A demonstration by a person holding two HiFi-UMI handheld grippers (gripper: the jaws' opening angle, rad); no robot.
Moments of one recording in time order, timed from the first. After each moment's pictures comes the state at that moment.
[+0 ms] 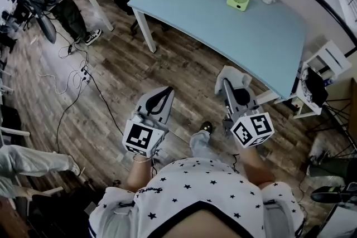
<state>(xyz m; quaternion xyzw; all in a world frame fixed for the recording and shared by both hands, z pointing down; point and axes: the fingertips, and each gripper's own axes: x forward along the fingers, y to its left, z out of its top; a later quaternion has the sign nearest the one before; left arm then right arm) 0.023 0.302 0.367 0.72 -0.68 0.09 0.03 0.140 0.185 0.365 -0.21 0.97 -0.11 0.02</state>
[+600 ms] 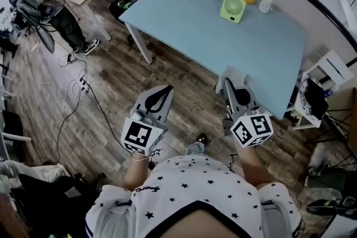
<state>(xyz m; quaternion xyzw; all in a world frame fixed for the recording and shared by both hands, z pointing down) 0.024 0.188 0.350 0.73 -0.68 0.10 0.02 0.146 0.067 0.359 -0.23 0.97 -0.13 0.04</state>
